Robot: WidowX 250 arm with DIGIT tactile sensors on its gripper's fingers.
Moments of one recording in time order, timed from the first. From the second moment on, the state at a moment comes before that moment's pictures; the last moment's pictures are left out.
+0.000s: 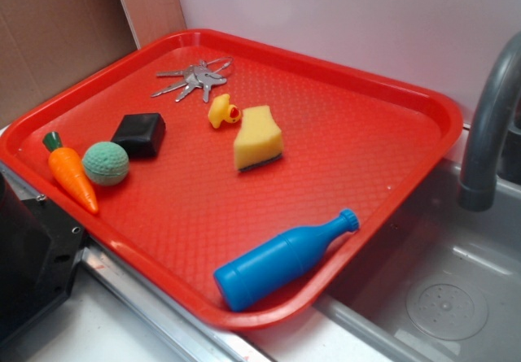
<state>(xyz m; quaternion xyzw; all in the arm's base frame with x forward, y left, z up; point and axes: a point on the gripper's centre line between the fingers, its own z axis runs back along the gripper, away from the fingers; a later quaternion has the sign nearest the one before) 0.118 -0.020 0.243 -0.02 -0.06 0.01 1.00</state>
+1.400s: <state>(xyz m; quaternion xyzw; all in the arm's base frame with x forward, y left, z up) 0.152 -0.135 0.127 -0.03 -0.01 -0.18 0.98</state>
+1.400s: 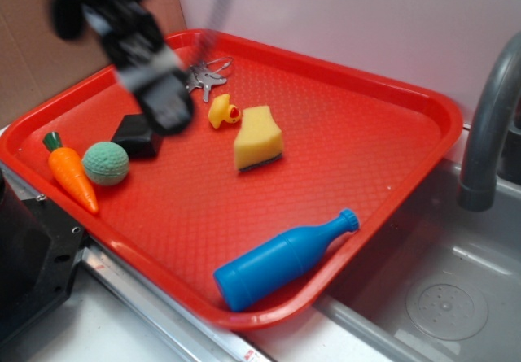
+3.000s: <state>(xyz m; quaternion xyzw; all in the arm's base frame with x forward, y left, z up) 0.140 -0.118 0.094 -0.02 -0.02 -0.15 0.99</state>
